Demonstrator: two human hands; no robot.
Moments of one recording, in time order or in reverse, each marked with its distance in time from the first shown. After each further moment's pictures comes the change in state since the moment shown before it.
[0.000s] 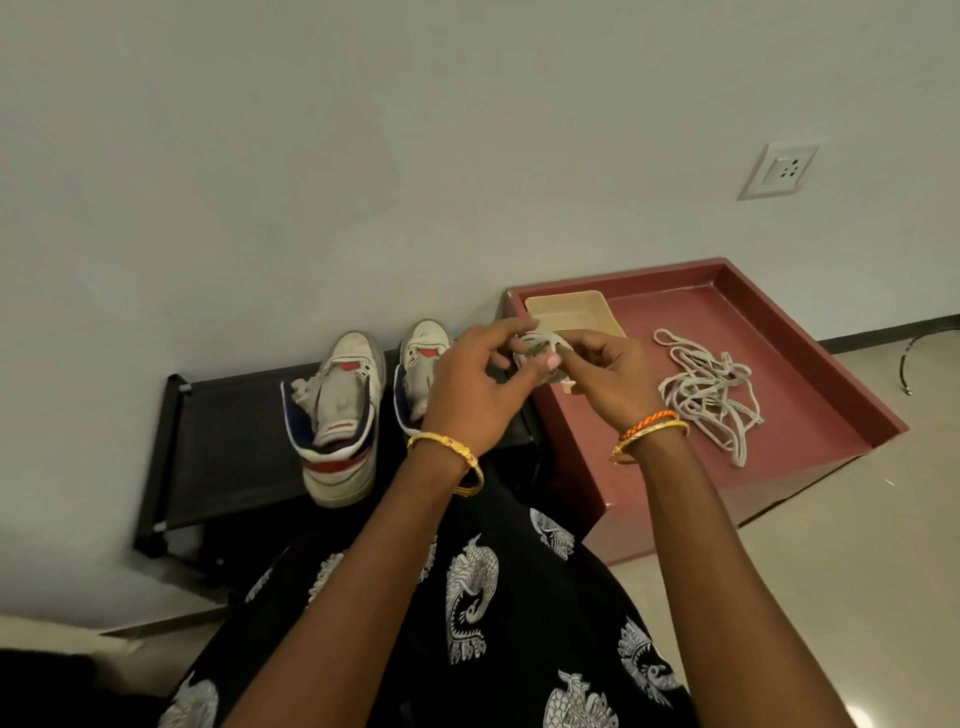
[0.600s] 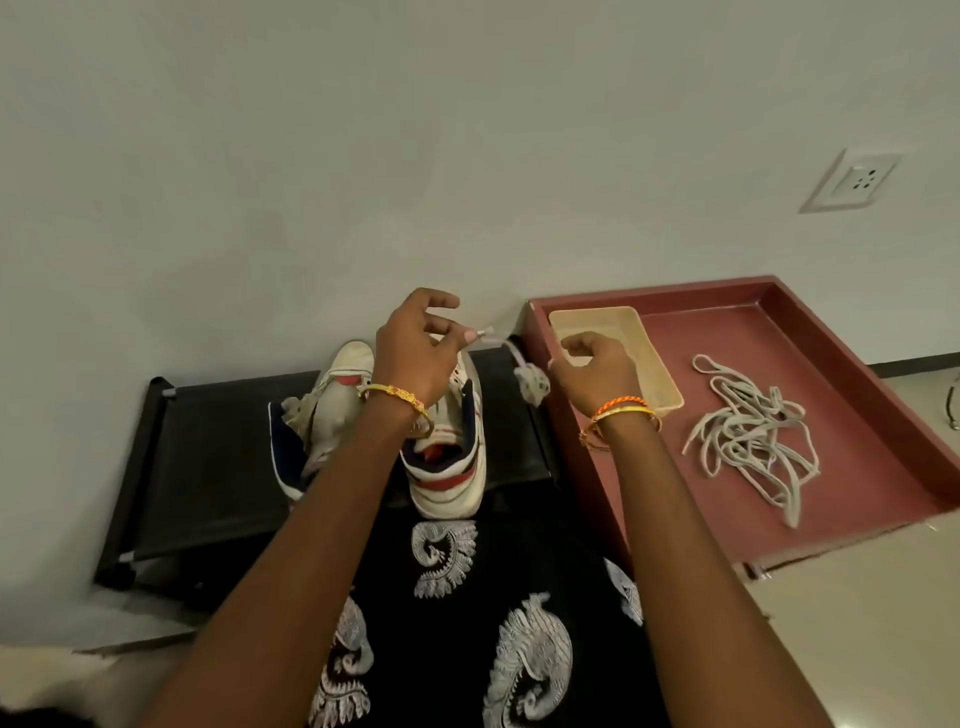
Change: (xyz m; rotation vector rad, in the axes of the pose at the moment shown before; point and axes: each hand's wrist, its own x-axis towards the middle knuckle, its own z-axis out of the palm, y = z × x) left_hand 0.089 -0.069 -0.032 0.068 0.124 -0.287; right_hand 0.095 0.055 0.036 -0.379 0.122 0.219
